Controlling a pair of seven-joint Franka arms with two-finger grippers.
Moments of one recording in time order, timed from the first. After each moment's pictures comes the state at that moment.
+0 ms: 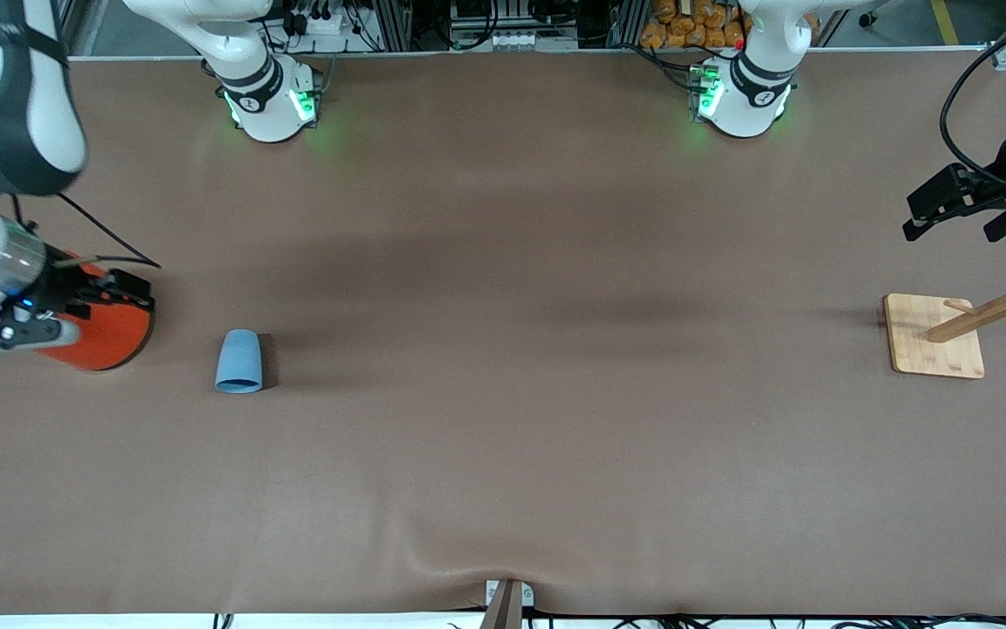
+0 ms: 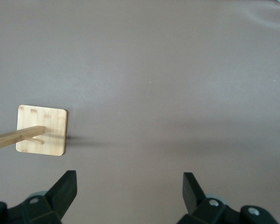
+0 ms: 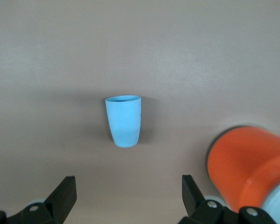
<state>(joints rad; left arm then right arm) 0.09 -0.06 -0.13 -1.61 -0.04 1.66 -0.04 -0.02 0.14 -0.02 -1.85 0.04 1.95 -0.16</state>
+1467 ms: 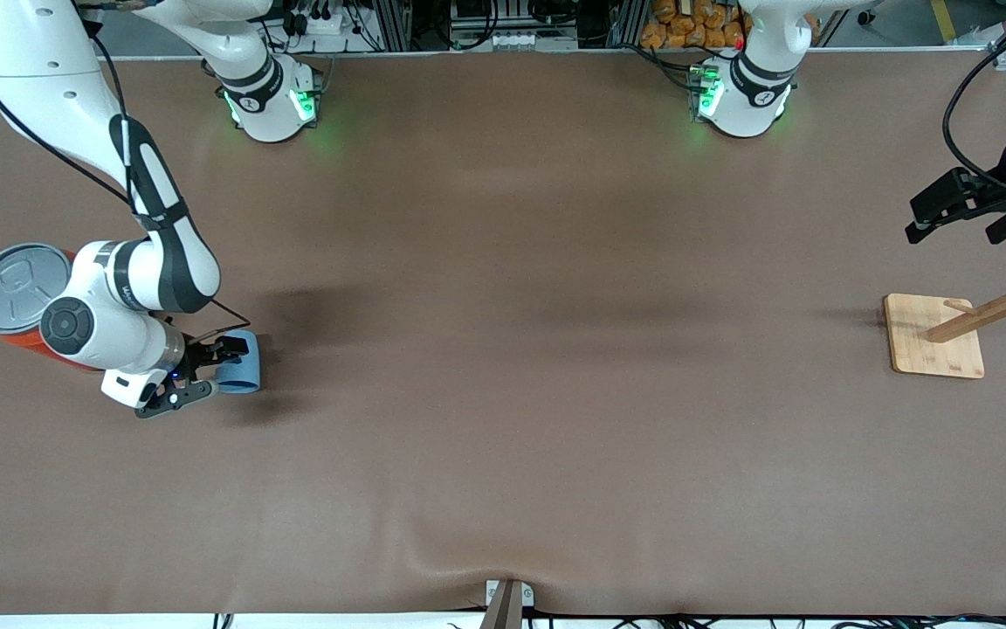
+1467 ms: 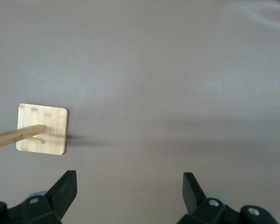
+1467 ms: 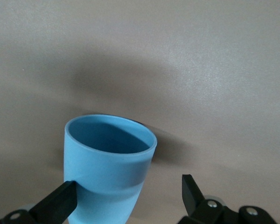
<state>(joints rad) 0.09 -0.05 -0.12 -1.61 -0.04 1.66 -0.04 0.01 0.51 -0.02 -1.91 0.04 2.32 -0.39</state>
